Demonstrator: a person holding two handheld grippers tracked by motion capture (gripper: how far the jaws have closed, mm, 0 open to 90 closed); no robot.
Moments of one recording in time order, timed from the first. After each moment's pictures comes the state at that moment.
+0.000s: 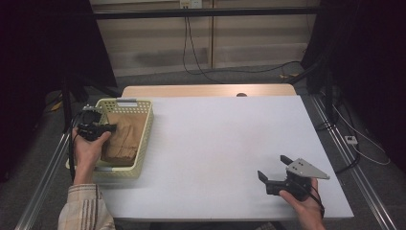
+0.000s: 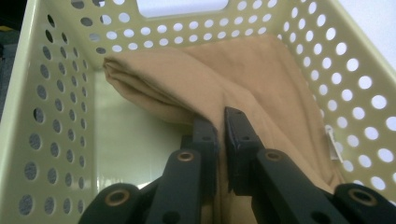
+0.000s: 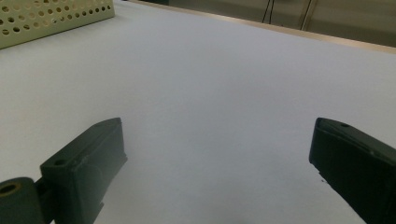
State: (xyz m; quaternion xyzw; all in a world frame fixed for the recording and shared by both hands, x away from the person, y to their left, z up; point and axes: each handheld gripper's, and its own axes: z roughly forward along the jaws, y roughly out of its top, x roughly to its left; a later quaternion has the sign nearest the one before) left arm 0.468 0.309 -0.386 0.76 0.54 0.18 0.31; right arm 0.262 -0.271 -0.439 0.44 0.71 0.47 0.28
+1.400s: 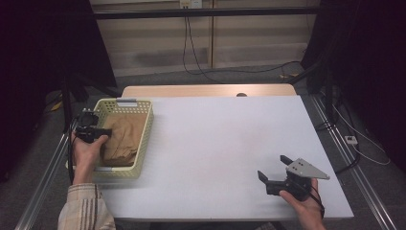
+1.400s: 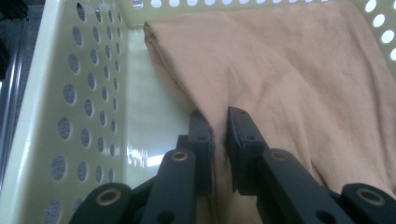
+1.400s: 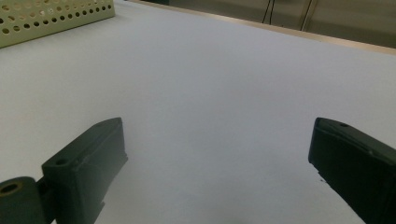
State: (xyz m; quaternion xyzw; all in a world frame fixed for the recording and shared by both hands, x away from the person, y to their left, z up) left arm 0.475 0.324 -0.406 0.74 0.59 0.18 0.27; right arm 0.261 -0.271 -0.439 0.44 0.71 0.46 0.29
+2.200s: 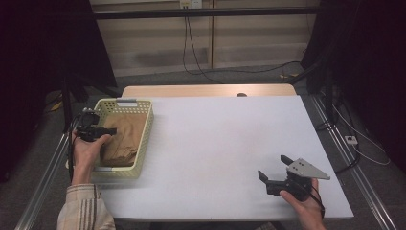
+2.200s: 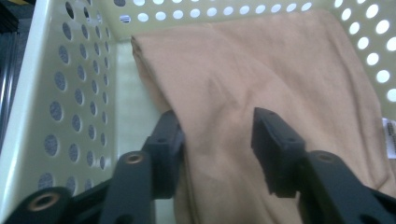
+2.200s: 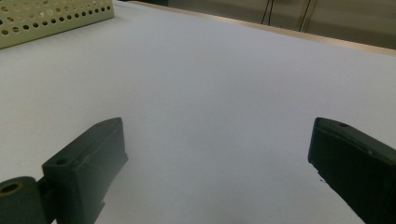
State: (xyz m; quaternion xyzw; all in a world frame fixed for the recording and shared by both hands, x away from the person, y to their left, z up) left arm 0.475 0.320 -0.403 0.74 0.57 0.18 0.29; right arm 0.261 -0.271 -0.439 0.44 0.71 0.47 0.29
